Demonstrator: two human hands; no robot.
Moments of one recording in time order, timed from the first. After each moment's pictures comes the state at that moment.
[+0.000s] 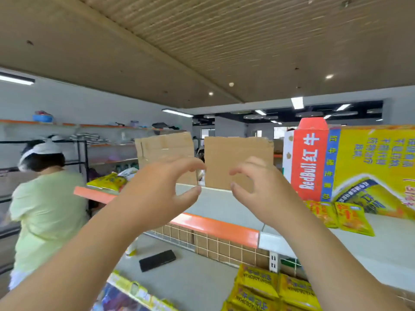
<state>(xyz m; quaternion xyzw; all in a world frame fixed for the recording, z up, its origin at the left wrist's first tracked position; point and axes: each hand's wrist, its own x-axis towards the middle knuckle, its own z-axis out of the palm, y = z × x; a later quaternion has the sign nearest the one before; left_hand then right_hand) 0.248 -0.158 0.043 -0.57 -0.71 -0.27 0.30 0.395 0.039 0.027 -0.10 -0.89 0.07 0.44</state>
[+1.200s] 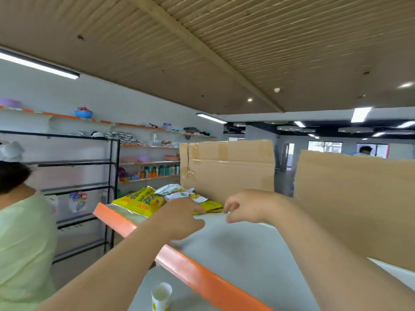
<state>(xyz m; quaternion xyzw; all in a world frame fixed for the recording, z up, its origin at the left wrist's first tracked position) -0.198 -0.046 -0.026 -0.45 -0.87 -0.17 0.10 -0.048 0.114 0.044 -0.14 -0.99 0.03 0.01</state>
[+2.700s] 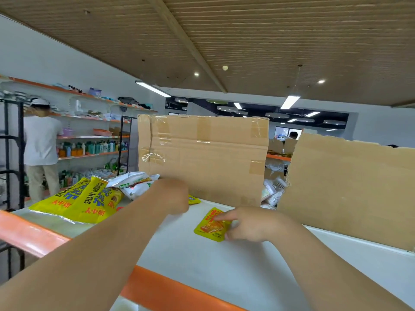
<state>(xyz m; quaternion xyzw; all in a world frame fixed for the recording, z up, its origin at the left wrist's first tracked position) -0.316 0.058 -0.027 -0.52 -0.85 0.00 0.09 -0.108 0.145 -0.025 -0.29 -0.95 0.07 -0.04</state>
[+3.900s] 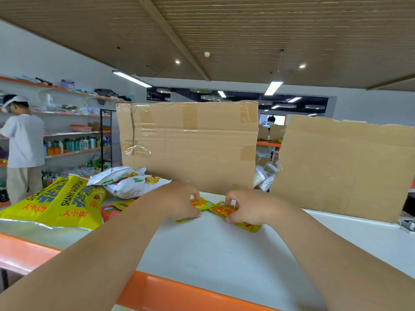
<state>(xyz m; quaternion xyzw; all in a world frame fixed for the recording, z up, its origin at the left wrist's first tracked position) -0.306 0.072 -0.051 -0.59 -0.79 -0.14 -0.03 -0.109 0.173 -0.035 -0.38 -0.92 0.04 0.01</state>
